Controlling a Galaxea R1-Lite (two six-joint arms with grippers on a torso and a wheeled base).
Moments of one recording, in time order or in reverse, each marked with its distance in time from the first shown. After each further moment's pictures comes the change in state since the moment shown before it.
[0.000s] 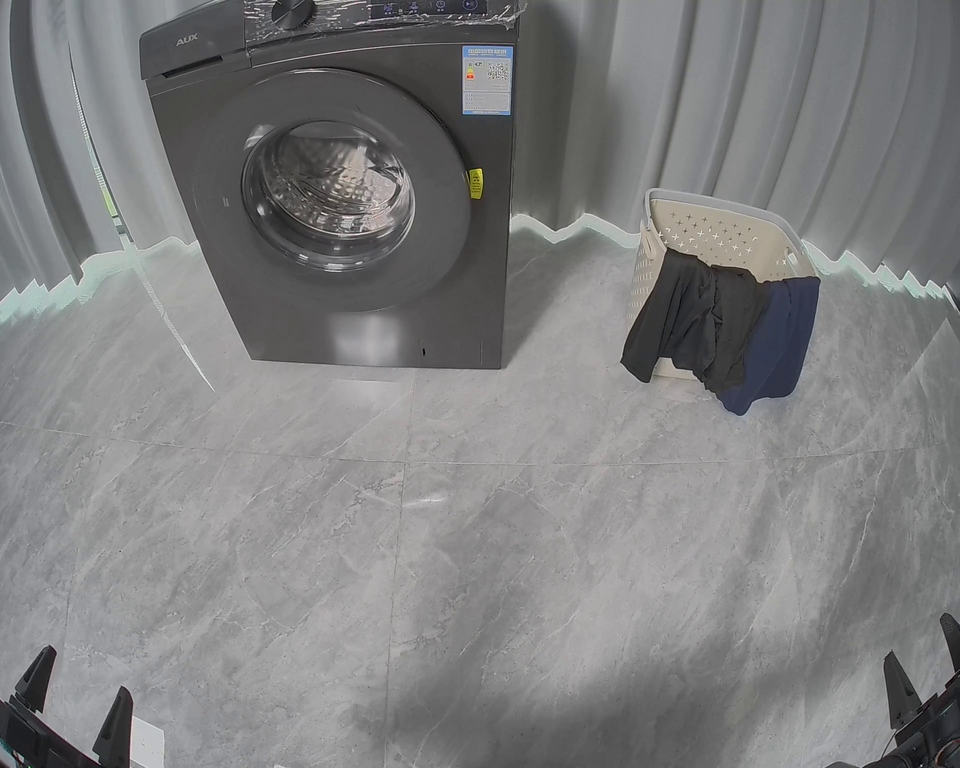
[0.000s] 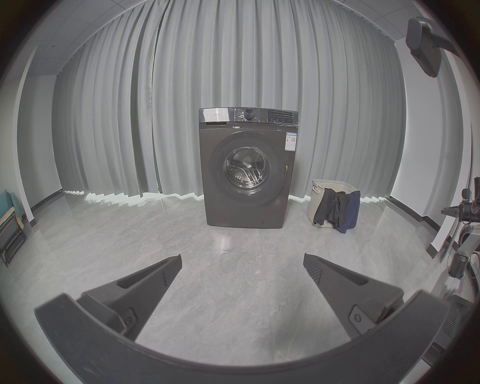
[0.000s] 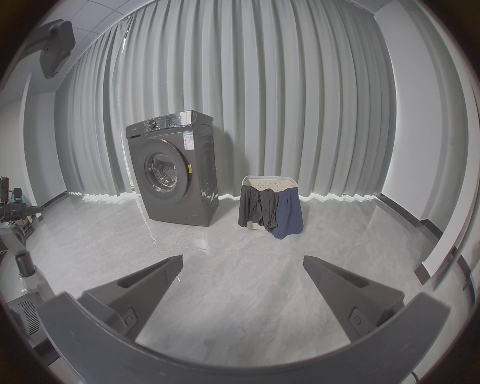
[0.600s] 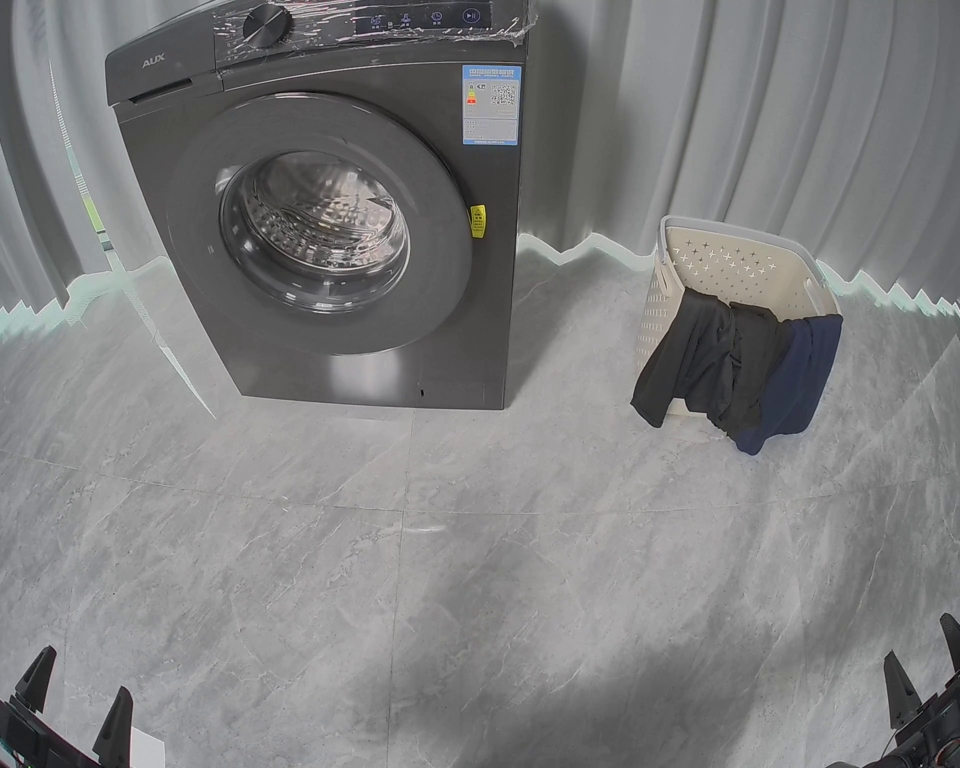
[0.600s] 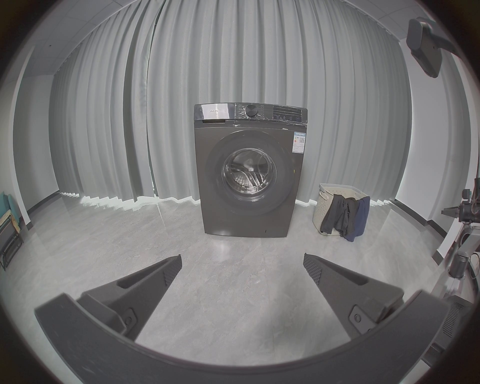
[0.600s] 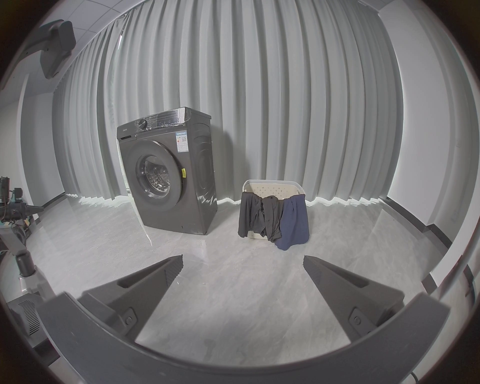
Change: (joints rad) left arm 0.000 0.000 0.000 0.000 0.001 -0.002; right arm 0.000 0.000 0.000 0.000 0.000 0.000
